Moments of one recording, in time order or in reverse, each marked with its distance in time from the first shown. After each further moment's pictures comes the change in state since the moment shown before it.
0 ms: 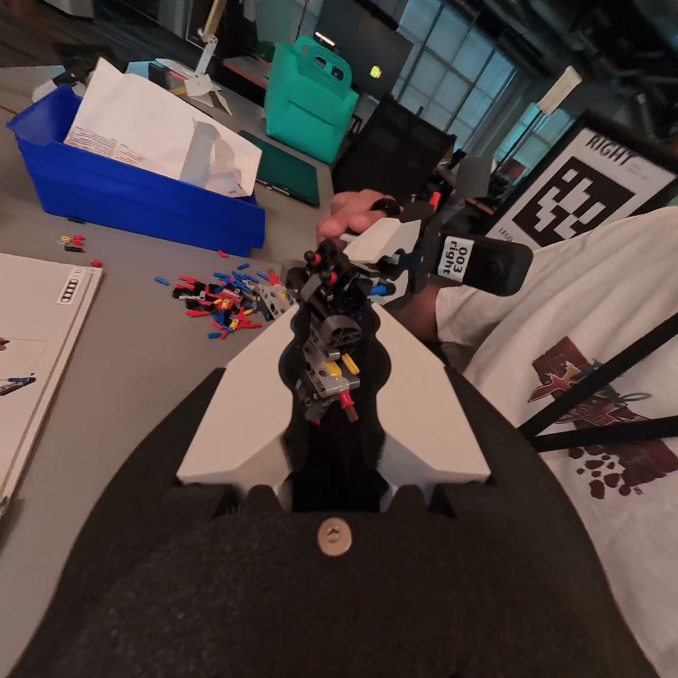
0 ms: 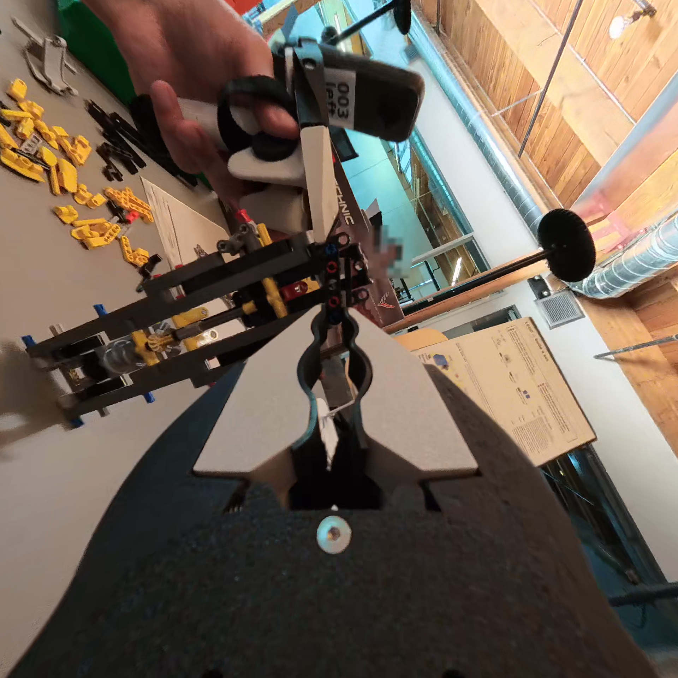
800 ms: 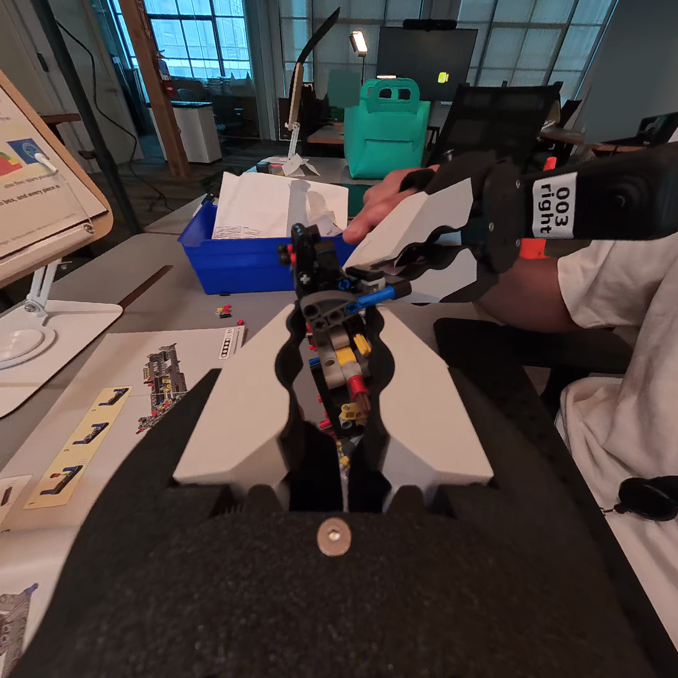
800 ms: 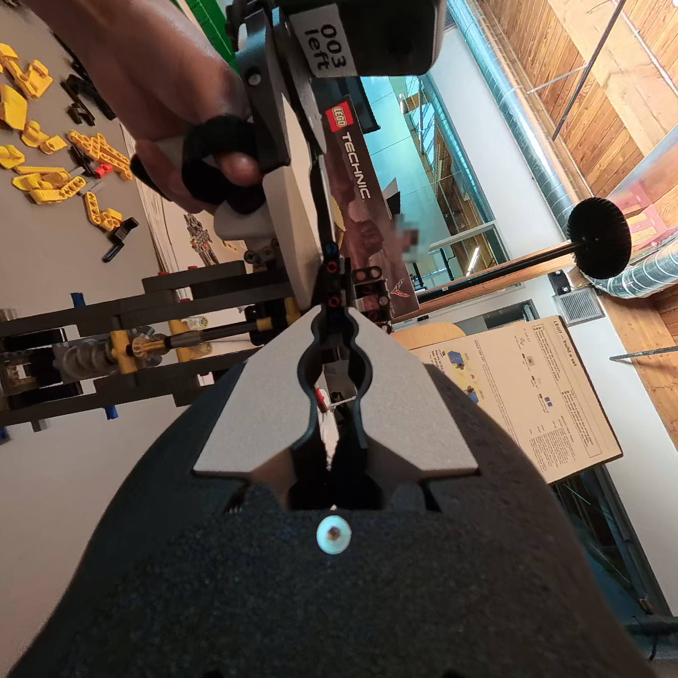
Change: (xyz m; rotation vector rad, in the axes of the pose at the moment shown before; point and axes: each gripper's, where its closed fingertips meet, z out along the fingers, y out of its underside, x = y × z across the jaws) left arm -0.060 -0.005 0.008 0.088 -0.231 0.388; right arm 0.000 0.030 0.044 -0.057 -0.055 -0.037
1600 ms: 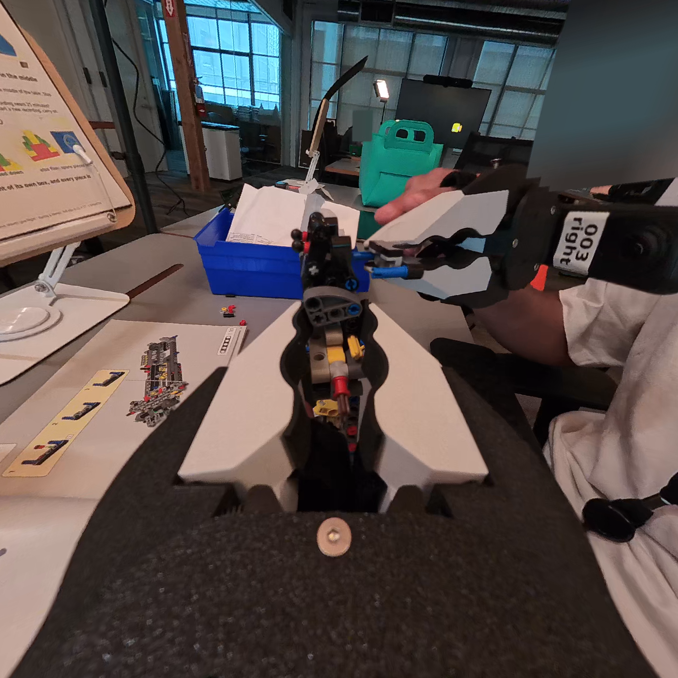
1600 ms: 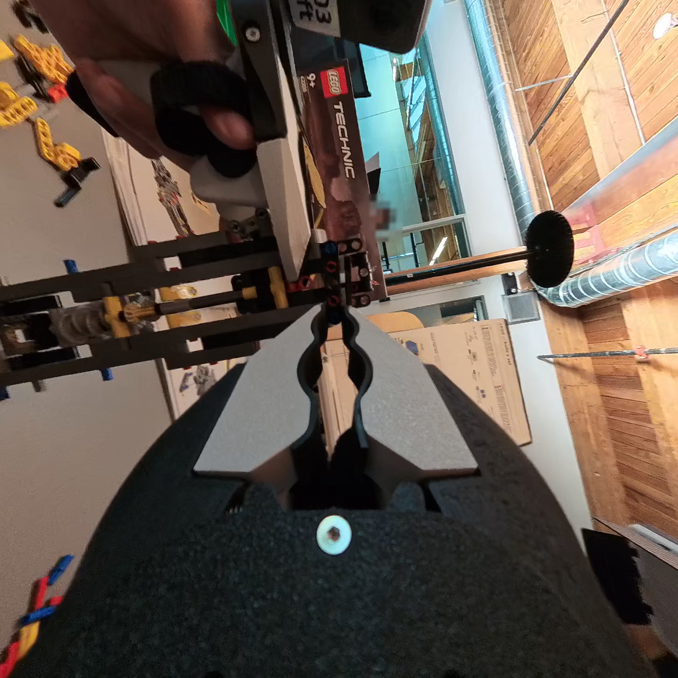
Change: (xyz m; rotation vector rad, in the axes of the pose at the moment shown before) left arm -0.001 0.000 -0.013 0.082 -0.049 -0.088; right arm 0.010 -0.005 -0.010 -0.098 0.055 -0.180
